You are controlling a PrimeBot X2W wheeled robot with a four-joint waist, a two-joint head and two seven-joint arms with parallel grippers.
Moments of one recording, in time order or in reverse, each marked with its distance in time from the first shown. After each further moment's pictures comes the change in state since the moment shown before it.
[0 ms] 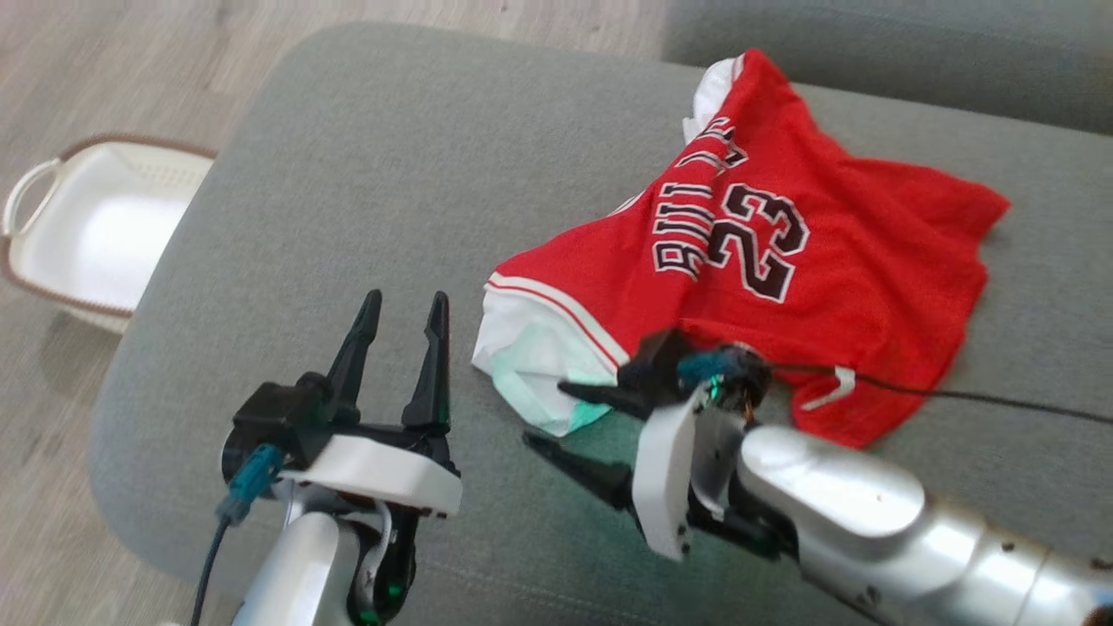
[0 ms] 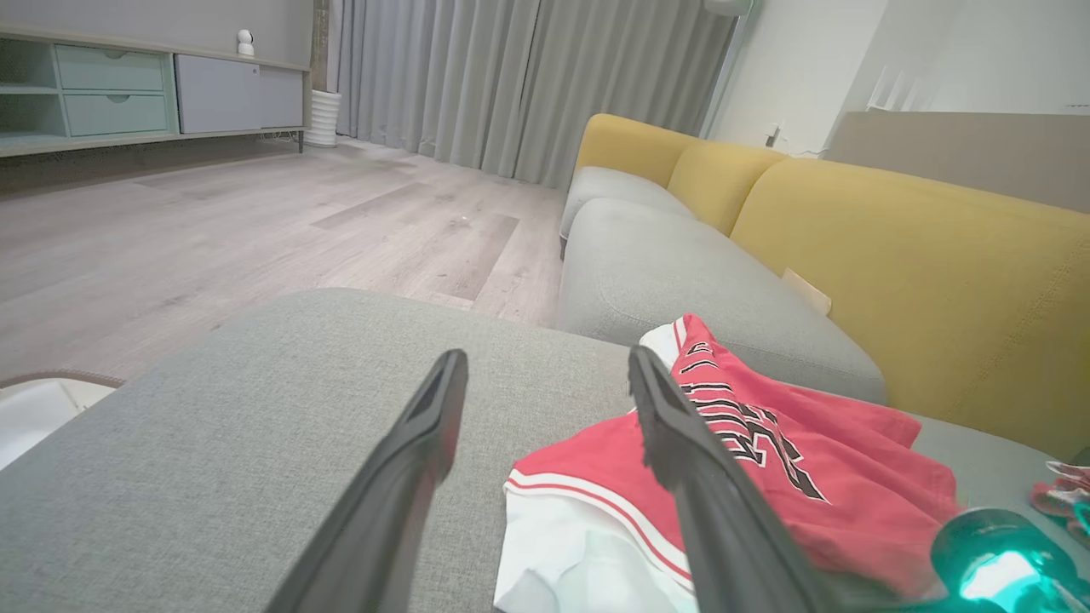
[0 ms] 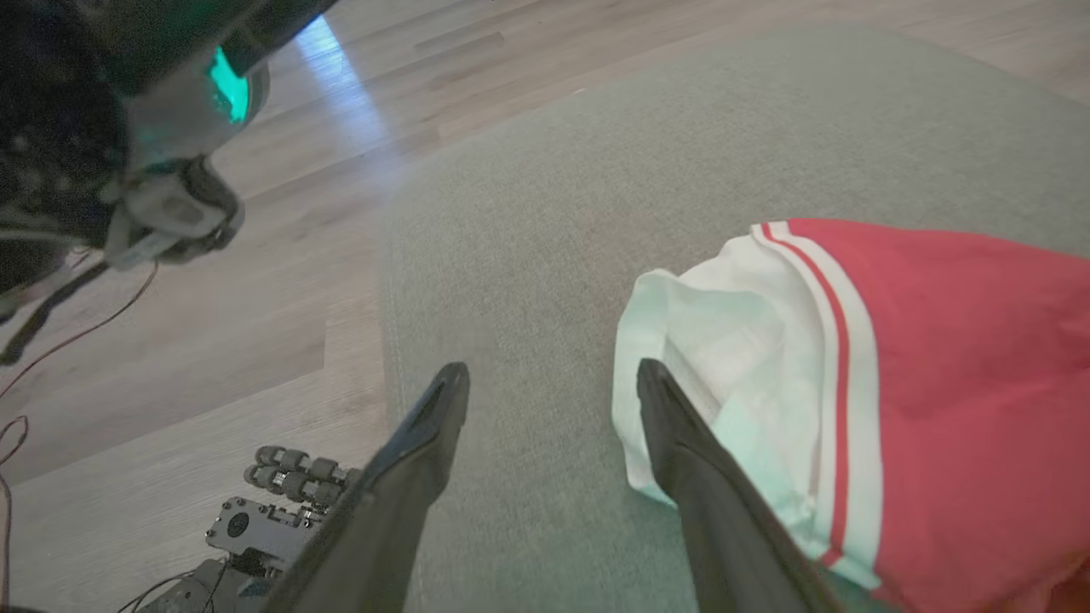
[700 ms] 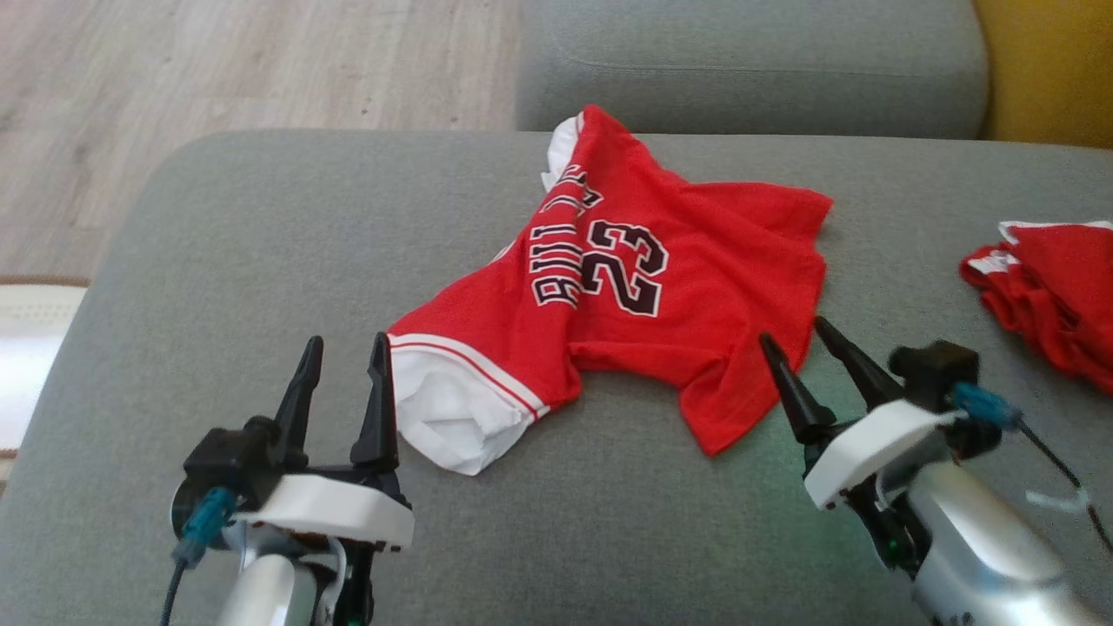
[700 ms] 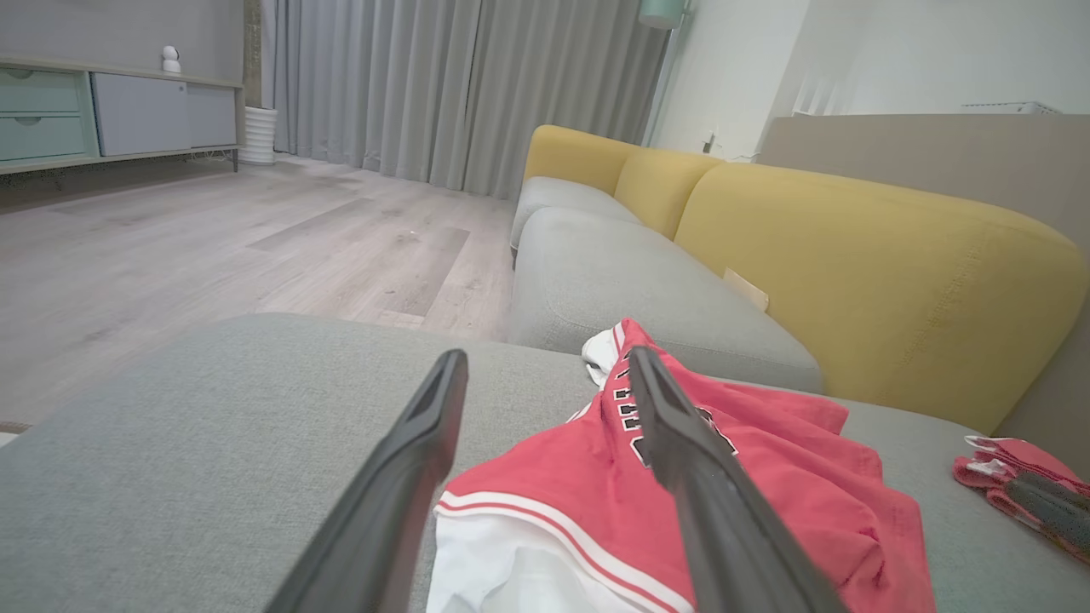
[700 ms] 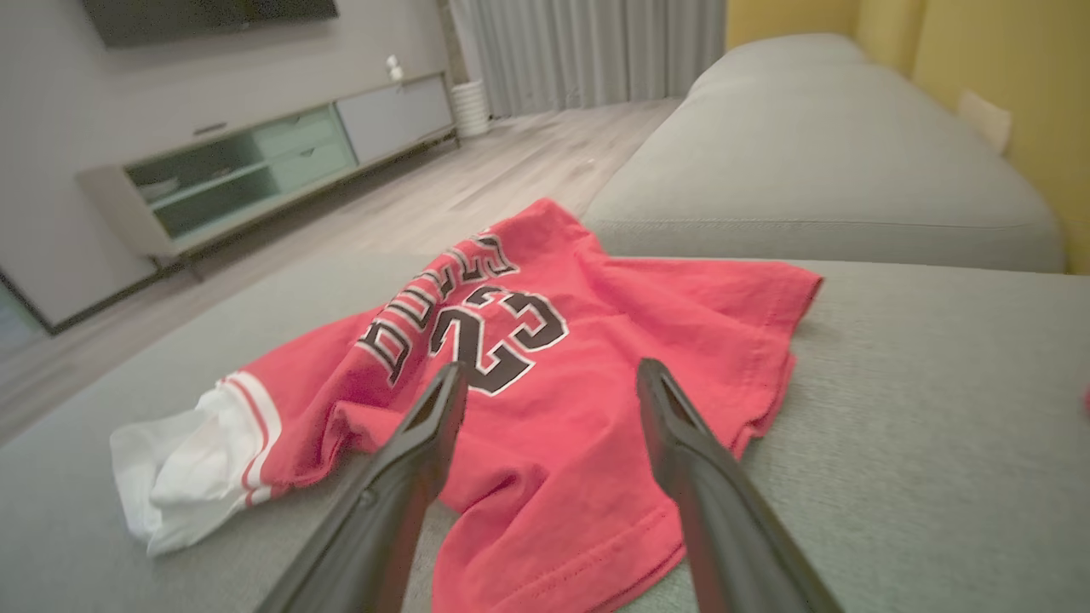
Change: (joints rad) left arm 0.097 0.001 0.117 -0.004 0.042 -0.018 0.000; right arm 0.323 -0.007 -0.658 0.249 -0.225 0.000 -0.355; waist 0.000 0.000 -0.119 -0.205
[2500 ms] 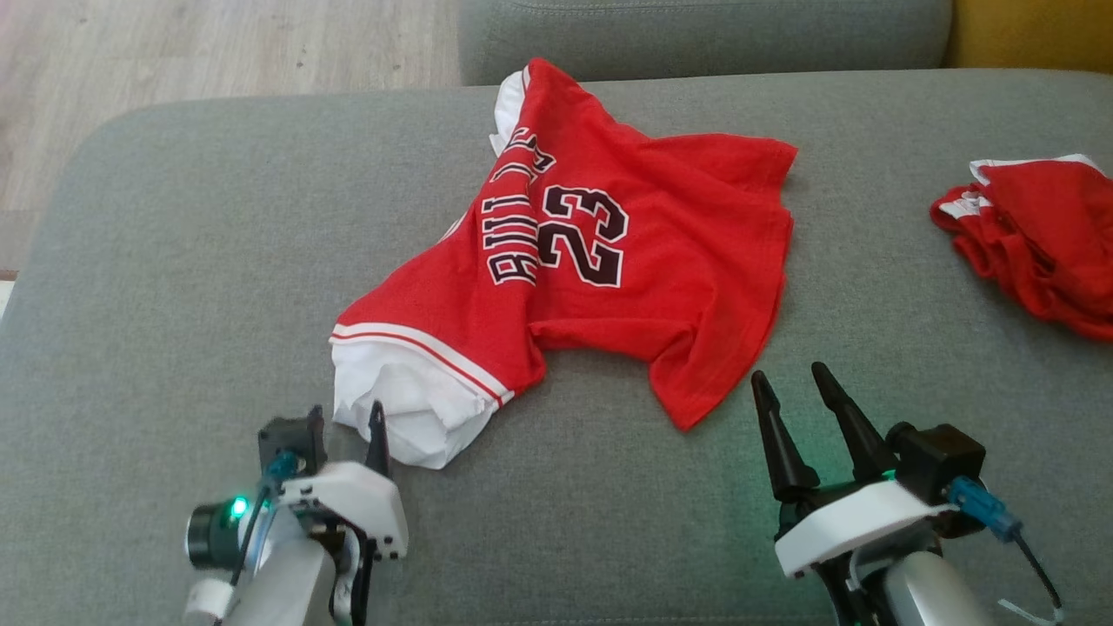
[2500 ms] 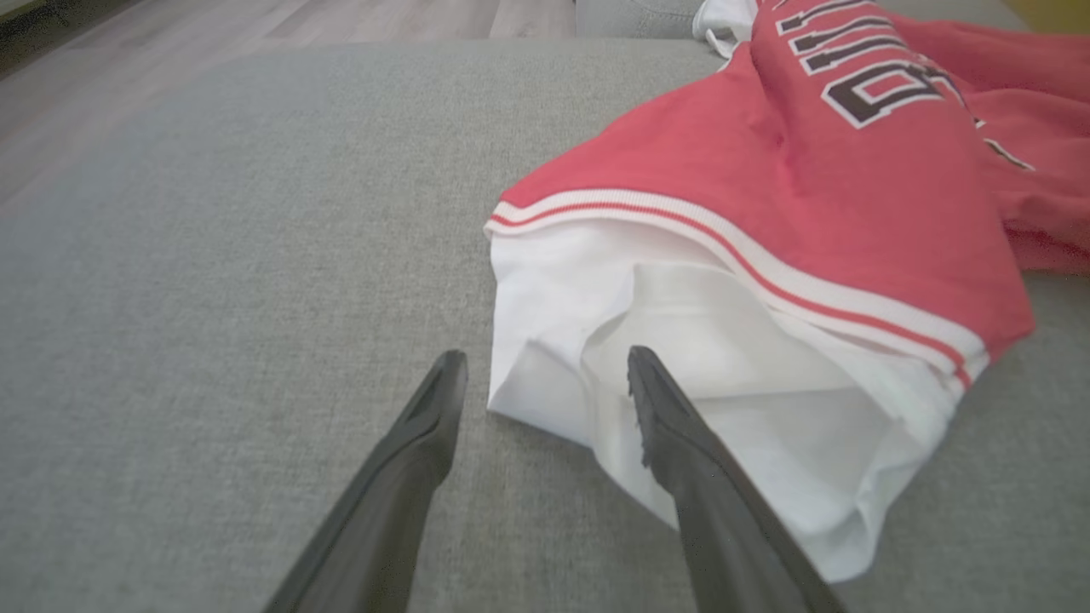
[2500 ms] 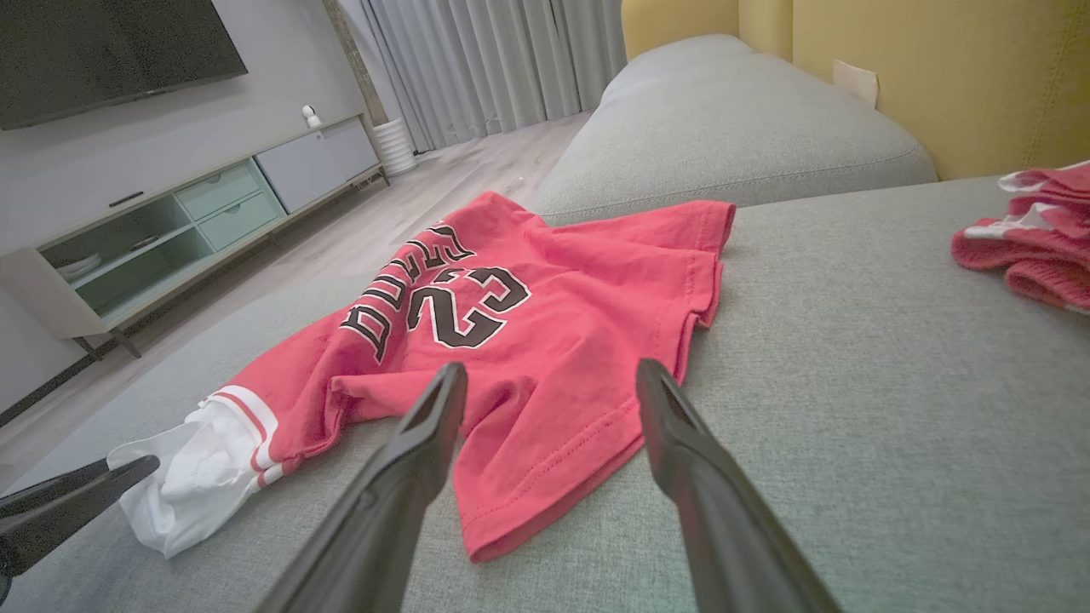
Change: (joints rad) left arm -0.221 0.002 -0.061 0.624 0.055 0.107 0.009; right arm 0.360 0.257 -0.431 -0.399 -0.370 0.000 0.098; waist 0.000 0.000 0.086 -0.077
